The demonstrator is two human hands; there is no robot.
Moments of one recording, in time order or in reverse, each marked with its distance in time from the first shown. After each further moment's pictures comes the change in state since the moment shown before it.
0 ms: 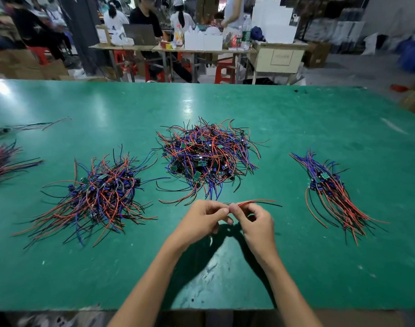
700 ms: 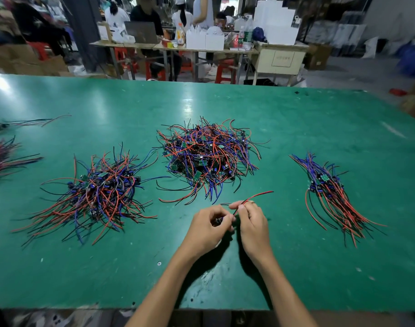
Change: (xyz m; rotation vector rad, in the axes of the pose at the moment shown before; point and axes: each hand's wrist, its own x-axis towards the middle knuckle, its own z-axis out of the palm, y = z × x) left_hand 0.001 -0.031 0.024 0.039 0.155 0.127; right_hand -0.003 -0.010 0.009 -0.091 -0.010 0.002
